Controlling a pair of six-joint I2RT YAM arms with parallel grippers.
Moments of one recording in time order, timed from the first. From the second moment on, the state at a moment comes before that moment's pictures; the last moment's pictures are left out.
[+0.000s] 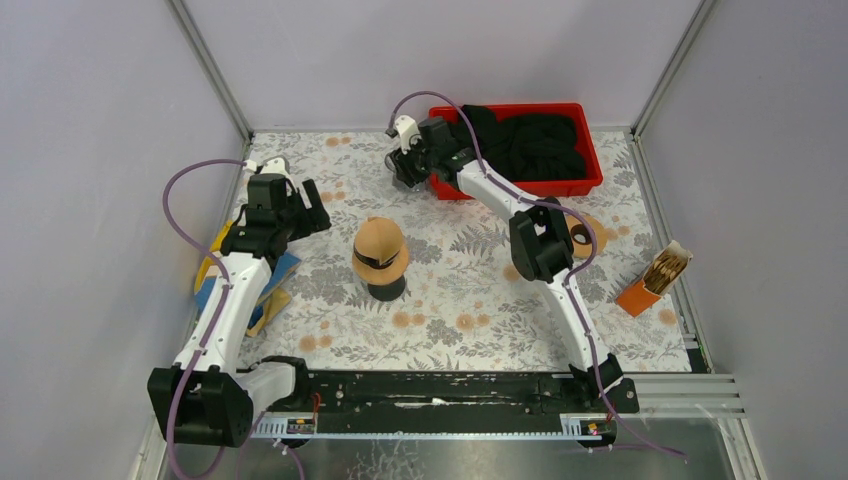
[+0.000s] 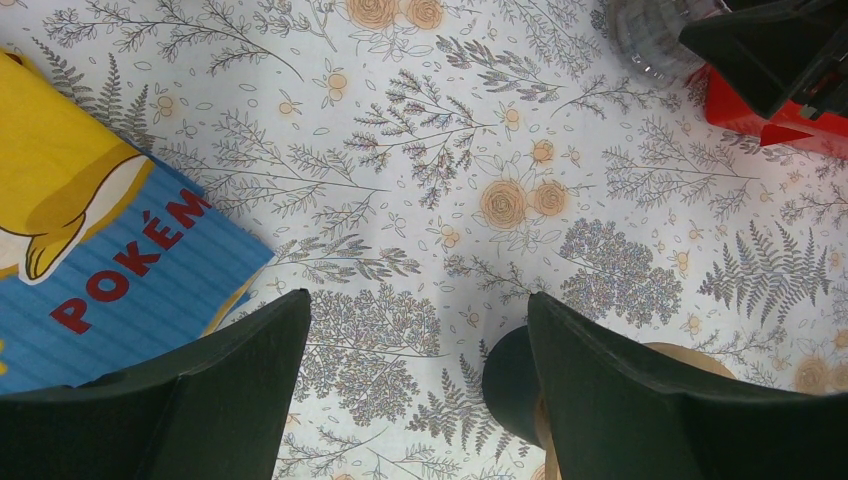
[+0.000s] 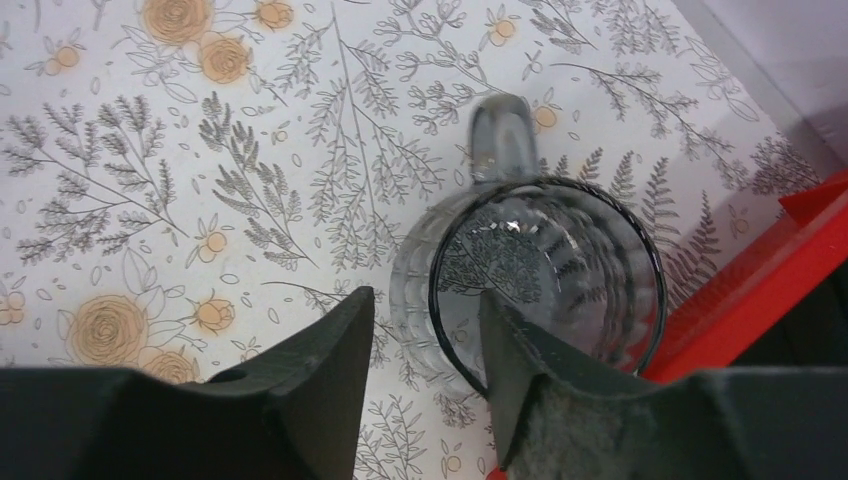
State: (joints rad) left arm -0.04 1.11 0.97 -0.53 -0.03 -0.33; right arm 0.58 2.49 2.21 -0.30 -0.26 -0.23
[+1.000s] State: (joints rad) left arm -0.04 1.10 0.97 -0.53 -0.01 -0.33; right arm 0.65 2.07 1.70 -0.33 -0.33 -0.22
